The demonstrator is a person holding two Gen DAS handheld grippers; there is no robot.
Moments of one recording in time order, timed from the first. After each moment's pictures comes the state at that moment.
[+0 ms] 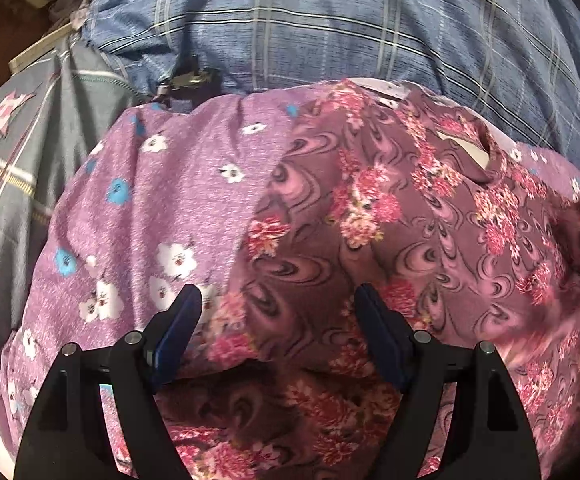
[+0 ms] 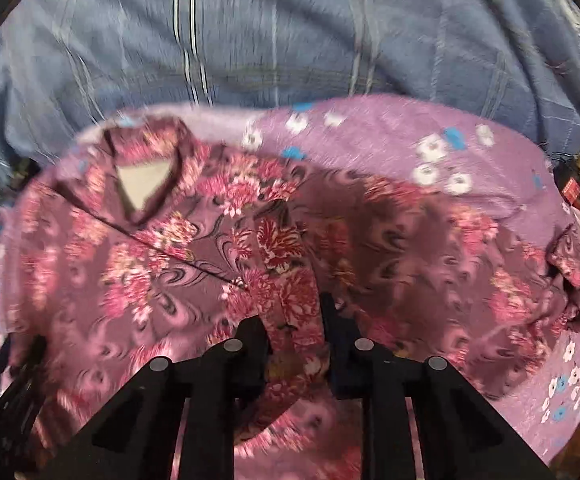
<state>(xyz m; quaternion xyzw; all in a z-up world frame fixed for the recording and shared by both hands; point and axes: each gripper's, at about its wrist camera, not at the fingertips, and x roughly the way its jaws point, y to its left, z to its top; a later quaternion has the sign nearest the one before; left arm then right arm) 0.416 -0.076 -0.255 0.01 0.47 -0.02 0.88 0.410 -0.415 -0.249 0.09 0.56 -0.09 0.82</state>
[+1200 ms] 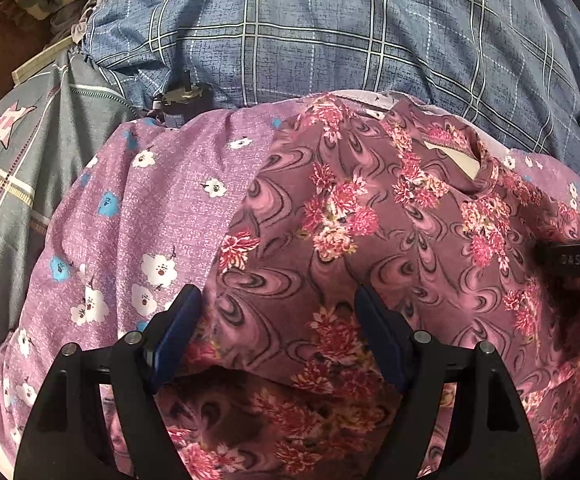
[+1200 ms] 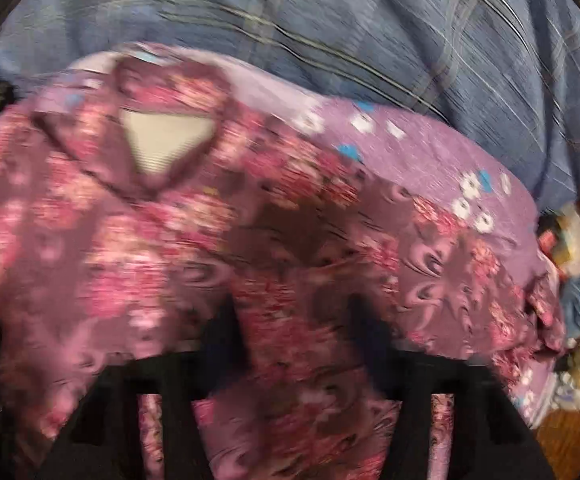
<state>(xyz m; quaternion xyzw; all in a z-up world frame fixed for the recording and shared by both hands) 0.416 -0.091 -0.253 0.02 0.45 -0.02 0.89 0.456 -0.342 -0.294 -0.04 0.63 -0.14 0.77</state>
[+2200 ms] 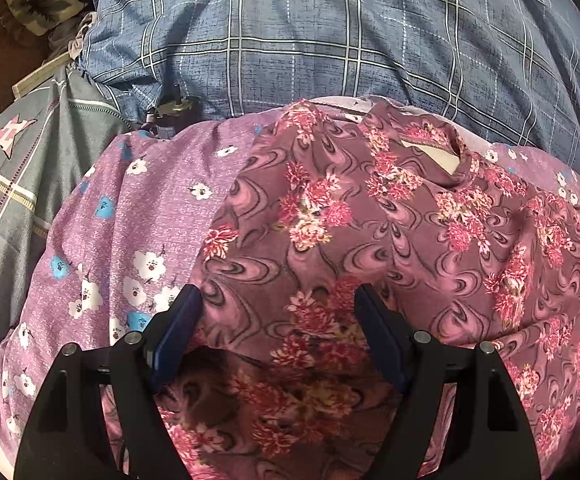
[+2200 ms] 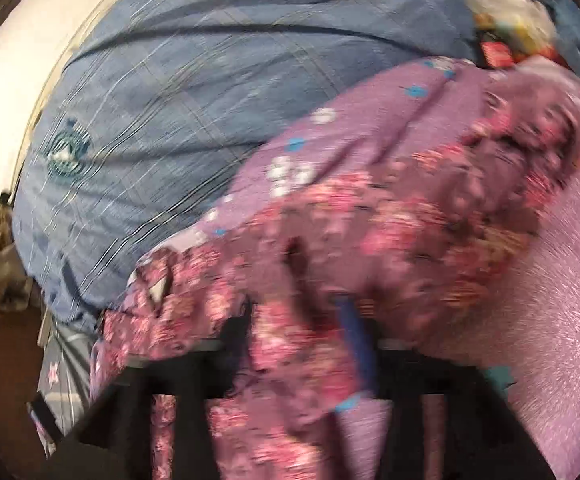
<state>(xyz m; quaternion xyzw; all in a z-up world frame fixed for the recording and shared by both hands) 0.396 -0.108 -0.252 0.03 0.43 -0.03 0.90 0.304 -0.506 -0.248 0.34 0.37 -0.09 0.86</state>
